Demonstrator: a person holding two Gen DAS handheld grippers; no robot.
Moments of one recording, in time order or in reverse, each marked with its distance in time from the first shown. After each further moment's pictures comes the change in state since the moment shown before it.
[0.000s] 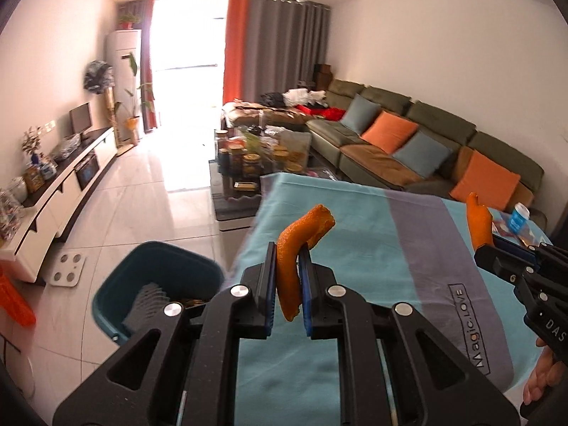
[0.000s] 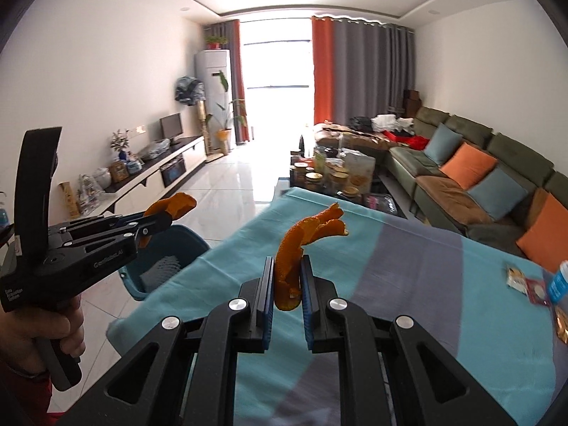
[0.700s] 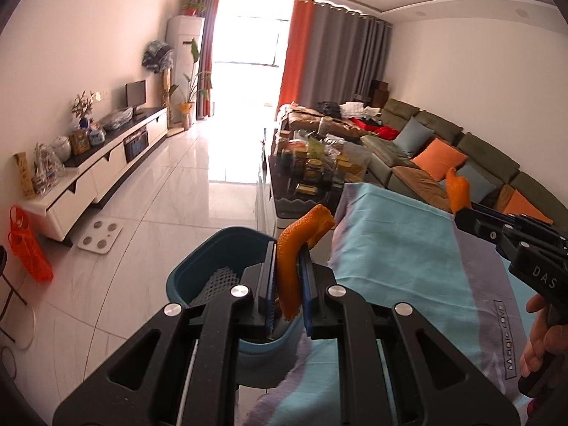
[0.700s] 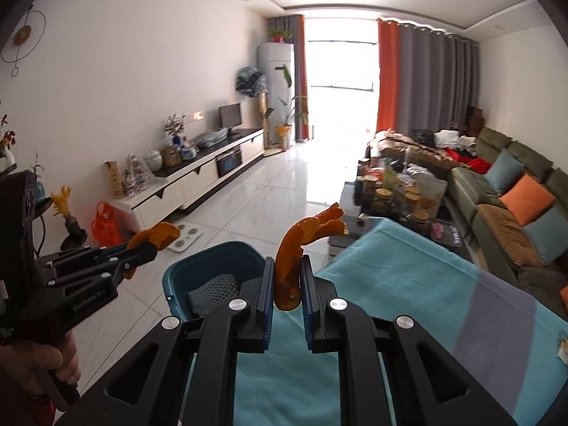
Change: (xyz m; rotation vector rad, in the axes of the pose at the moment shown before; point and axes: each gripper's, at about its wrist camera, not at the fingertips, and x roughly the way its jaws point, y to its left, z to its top) left arm -0.065 0.130 -0.028 -0.173 -0.014 0.164; right arm 0.073 0.087 0.055 -0.137 0.026 0.224
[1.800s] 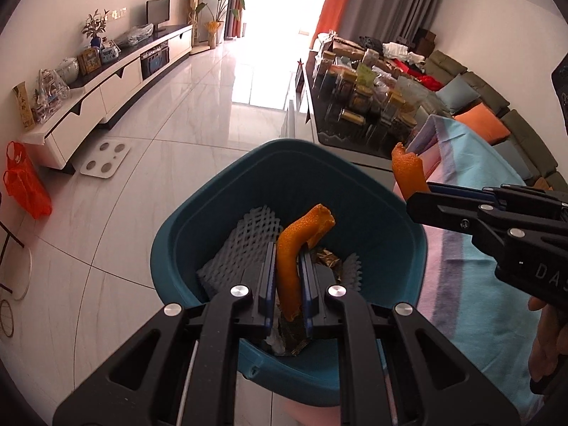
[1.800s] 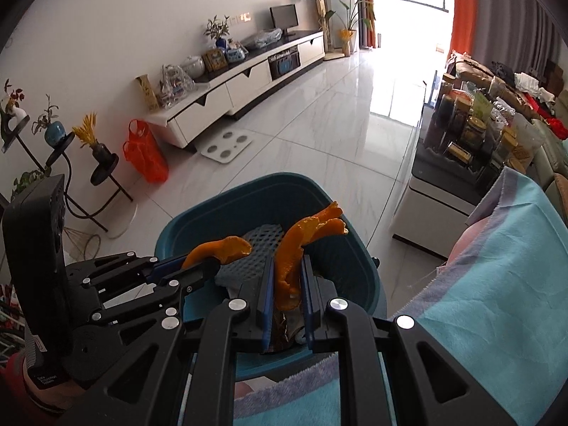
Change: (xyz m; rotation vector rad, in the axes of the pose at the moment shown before) left arm 0.225 0.059 -0.034 -0.128 0.321 0.070; right arm 0.199 0.059 -0.002 -0.069 0.434 0.235
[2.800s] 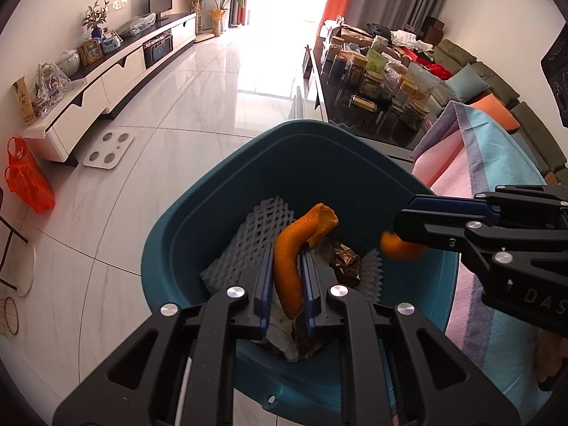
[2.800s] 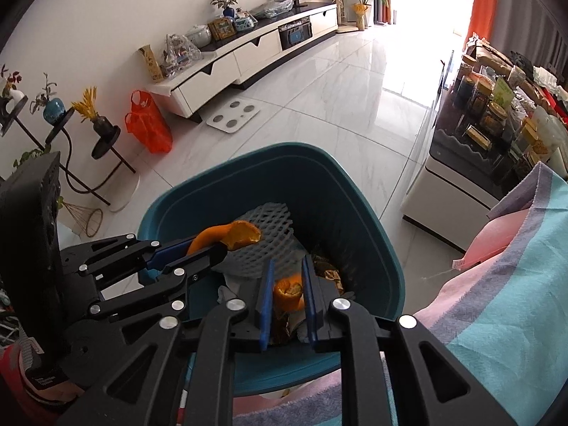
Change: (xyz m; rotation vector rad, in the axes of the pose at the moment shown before) left arm 0.047 -0.011 -0.011 -0.003 0.045 0.032; right arm 0.038 -0.003 0.010 -0.028 0.116 0.038
